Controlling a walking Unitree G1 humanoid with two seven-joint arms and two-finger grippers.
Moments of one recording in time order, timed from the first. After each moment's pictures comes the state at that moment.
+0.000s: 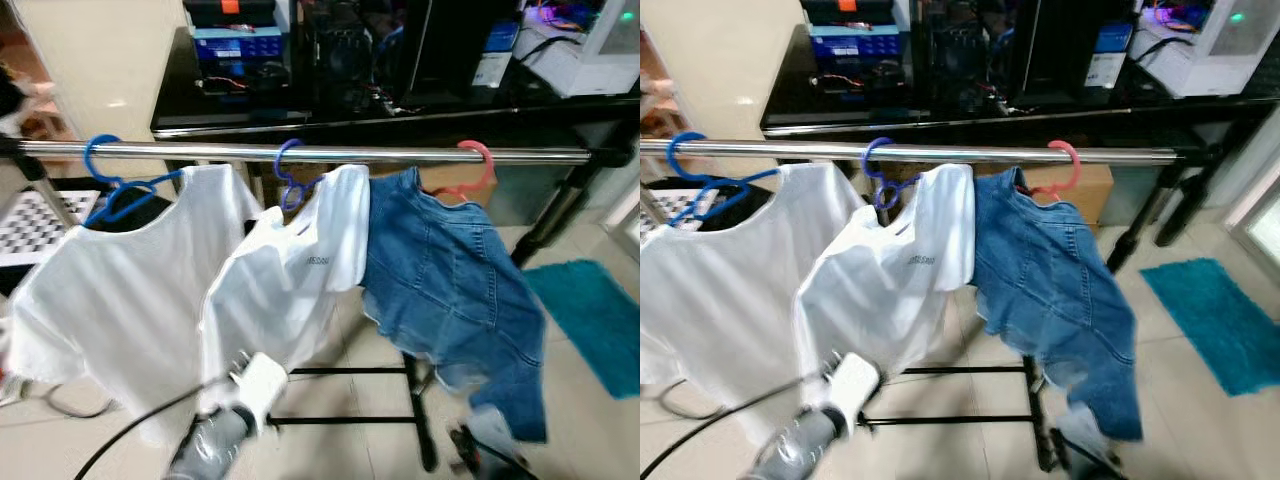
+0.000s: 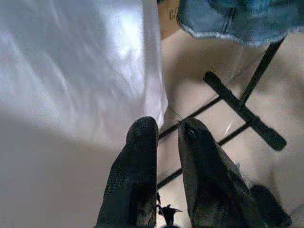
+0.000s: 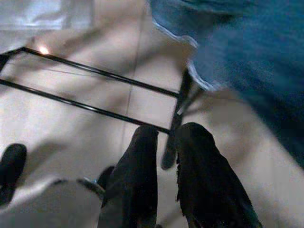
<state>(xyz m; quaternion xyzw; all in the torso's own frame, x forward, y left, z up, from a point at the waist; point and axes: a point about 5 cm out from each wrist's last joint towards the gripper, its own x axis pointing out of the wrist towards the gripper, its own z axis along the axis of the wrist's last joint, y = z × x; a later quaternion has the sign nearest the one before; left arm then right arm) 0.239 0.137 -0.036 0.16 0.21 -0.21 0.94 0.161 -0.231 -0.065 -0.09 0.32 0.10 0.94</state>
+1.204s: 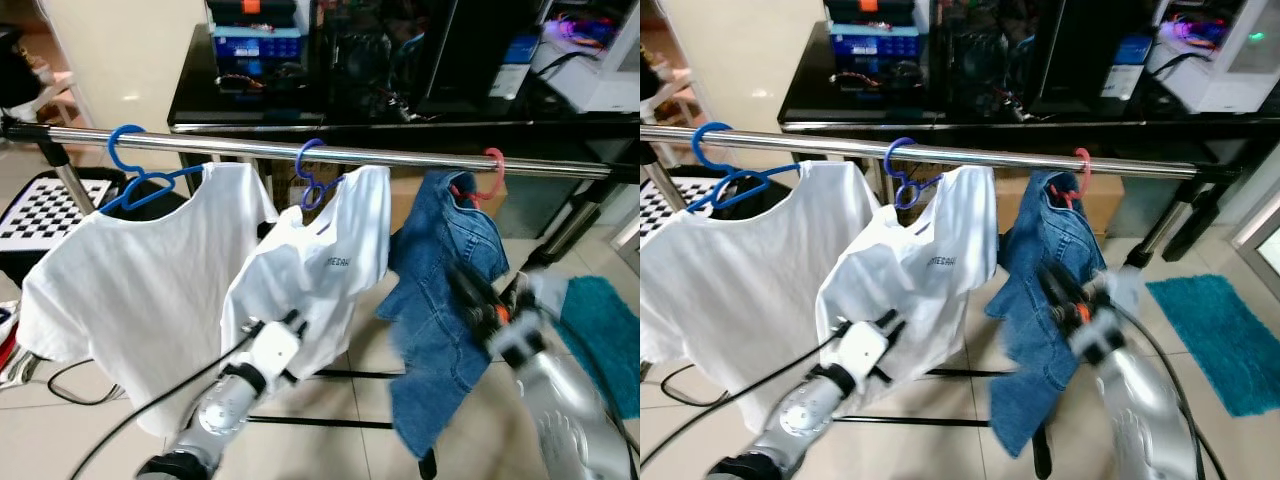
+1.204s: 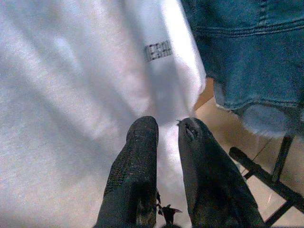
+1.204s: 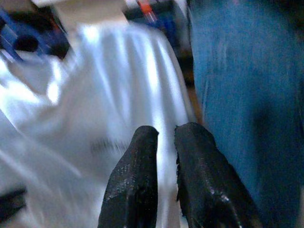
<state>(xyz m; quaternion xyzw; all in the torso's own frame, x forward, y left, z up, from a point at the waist) 0.267 0.119 0.013 0.19 0.01 -0.25 0.95 0.252 -0.209 0.086 0.13 0.03 0.17 0.98</state>
